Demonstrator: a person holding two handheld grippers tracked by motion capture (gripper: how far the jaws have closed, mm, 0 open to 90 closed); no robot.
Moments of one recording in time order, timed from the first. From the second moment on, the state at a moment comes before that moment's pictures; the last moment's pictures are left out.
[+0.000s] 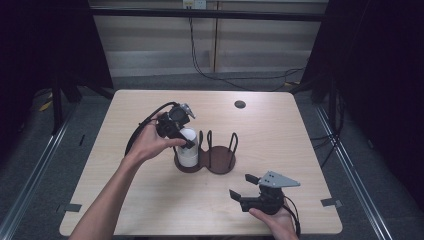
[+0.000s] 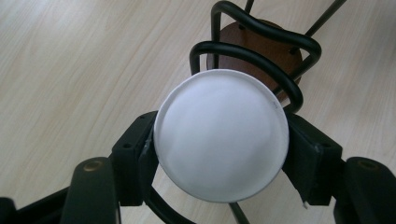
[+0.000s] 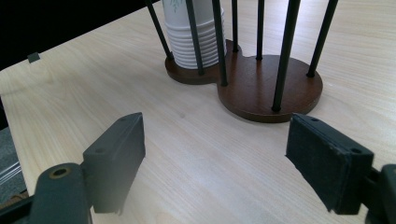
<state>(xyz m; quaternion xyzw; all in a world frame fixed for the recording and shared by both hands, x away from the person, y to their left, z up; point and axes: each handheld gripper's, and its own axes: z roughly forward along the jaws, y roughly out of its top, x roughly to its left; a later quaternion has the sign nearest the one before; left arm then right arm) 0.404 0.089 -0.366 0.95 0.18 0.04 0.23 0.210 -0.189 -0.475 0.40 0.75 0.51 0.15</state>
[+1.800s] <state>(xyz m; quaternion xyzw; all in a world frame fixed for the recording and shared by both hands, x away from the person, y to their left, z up) 0.398 0.103 -0.330 0.94 0.20 0.05 0.26 0.211 -0.190 -0.476 0.41 0.74 0.50 0.16</state>
